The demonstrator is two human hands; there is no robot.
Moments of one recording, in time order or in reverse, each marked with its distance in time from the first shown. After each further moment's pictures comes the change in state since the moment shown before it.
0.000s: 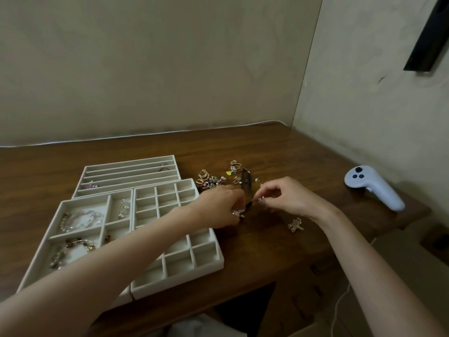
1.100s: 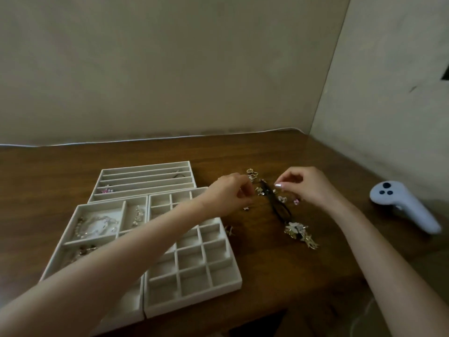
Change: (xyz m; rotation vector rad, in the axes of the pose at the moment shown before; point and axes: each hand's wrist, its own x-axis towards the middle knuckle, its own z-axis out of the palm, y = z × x) left_hand 0.015 -0.029 -0.018 -0.282 0.190 -0.029; right_hand 0.037 -0.001 -0.019 -0.004 0.245 -0.001
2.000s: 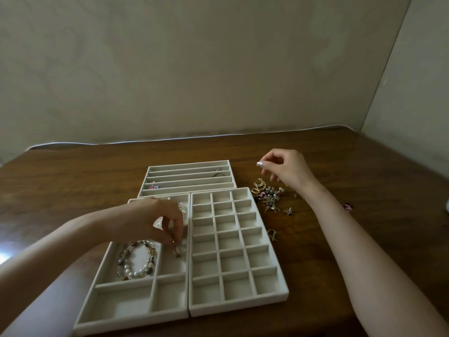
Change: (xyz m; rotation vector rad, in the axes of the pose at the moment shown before) left_hand -0.153 -0.082 -0.102 0.143 -0.292 -0.176; right_hand 0.073 -0.058 0.085 0.219 0.044 -0.226
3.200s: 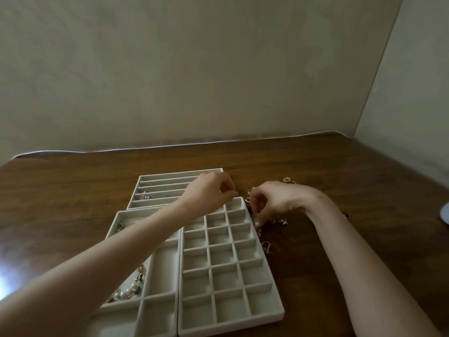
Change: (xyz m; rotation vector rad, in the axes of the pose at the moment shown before) left_hand 0.121 0.053 0.008 -0.070 0.450 -0.178; right_hand -0.011 -0.026 -0.008 -0.391 -0.768 0.190
